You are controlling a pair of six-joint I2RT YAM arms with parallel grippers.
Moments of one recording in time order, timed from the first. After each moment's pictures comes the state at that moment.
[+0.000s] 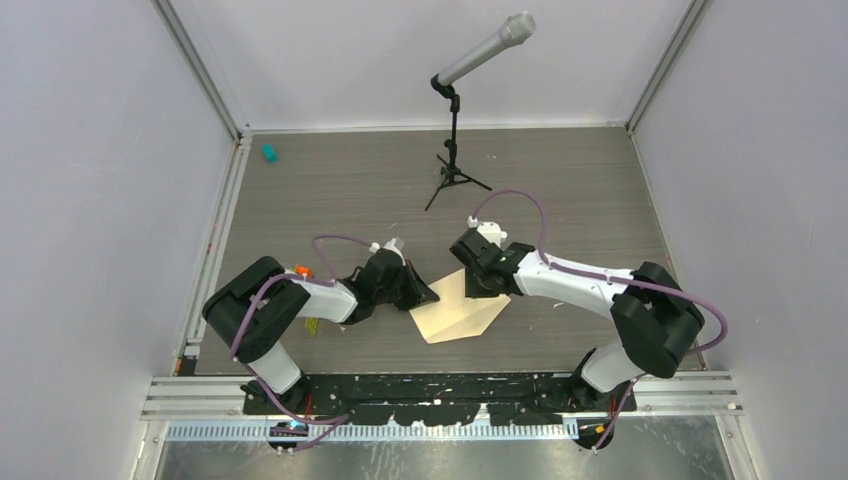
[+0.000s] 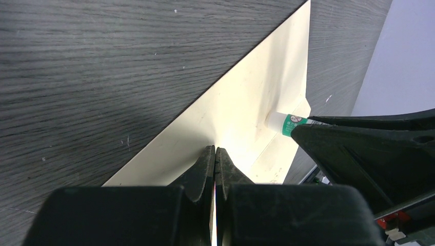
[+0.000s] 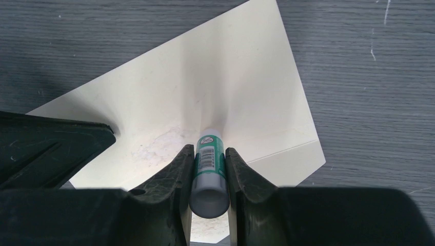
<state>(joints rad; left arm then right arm) -0.76 1.63 0.52 0.46 0.17 -1.12 0.82 1.51 0.89 -0.52 0.27 0.73</state>
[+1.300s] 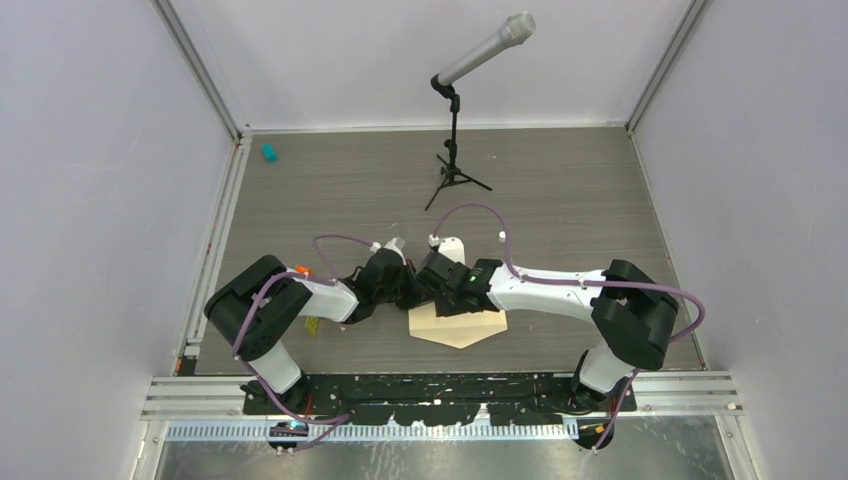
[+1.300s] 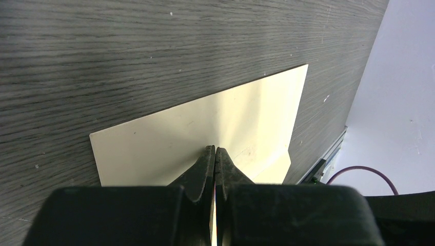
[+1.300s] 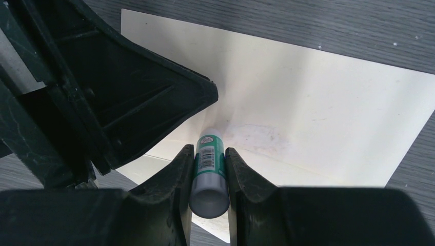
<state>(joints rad) -0.76 1.65 0.52 0.47 0.18 -1.12 1.05 1.60 0.98 -0.49 0.28 0.77</state>
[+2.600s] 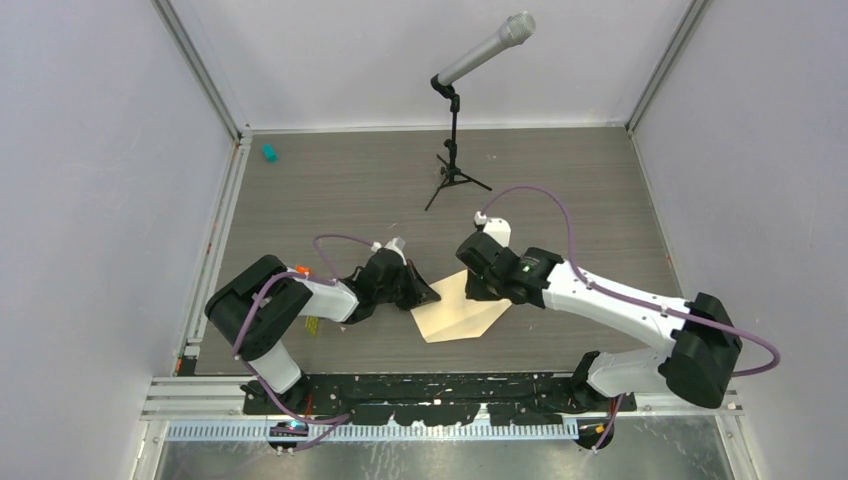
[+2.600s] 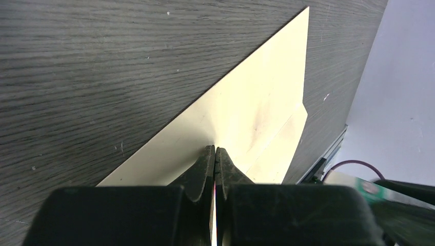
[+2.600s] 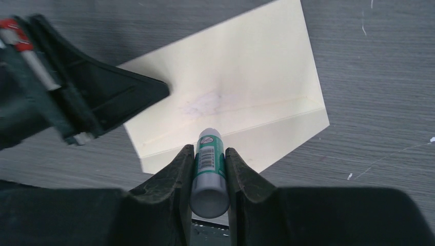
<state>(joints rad) -0.76 1.65 0.52 0.48 0.18 -1.12 0.93 1.31 0.92 -0.68 0.33 0.82</state>
